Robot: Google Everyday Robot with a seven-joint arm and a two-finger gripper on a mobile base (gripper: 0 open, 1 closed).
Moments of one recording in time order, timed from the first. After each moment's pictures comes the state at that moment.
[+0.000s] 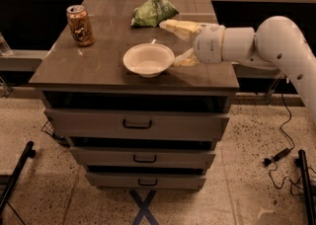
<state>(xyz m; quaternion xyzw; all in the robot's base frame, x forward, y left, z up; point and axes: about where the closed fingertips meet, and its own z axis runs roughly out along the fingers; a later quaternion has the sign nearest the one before) 0.650 -0.053 0.908 -0.76 0.17 -0.14 0.61</state>
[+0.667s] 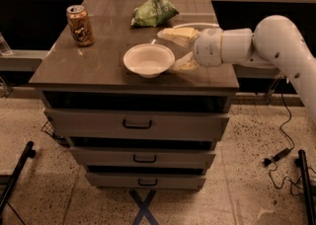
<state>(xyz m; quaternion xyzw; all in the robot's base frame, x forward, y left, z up) 0.644 -0.050 0.893 -0.78 0.15 -0.13 0.59</state>
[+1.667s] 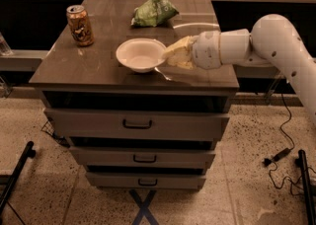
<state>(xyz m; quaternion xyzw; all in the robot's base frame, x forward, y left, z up) 0.638 -0.047 0.879 -0.81 0.13 -0.12 0.57</state>
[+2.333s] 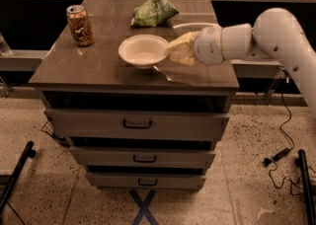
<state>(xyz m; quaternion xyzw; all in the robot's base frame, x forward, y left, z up) 0.644 -0.052 0.885 -0.81 0.13 -0.12 0.56</state>
